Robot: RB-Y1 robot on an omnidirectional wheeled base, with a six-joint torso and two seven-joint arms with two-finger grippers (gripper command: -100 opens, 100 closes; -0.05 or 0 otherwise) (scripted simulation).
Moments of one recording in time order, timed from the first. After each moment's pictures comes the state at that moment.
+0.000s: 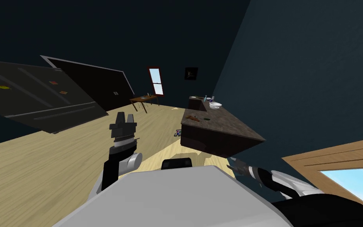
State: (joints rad) left arm 0.50 -0.03 0.06 -2.31 0.03 -0.51 -0.06; right arm 0.43 -1.23 0.51 -0.98 0.31 -0.72 0.58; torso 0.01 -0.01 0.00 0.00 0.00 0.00
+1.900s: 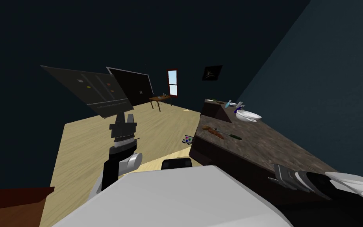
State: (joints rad) left arm 0.50 -0.03 0.06 -2.31 0.03 -0.51 -0.06; right arm 0.29 -1.44 0.70 -0.53 0.38 -0.84 0.72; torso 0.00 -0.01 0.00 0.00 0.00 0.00
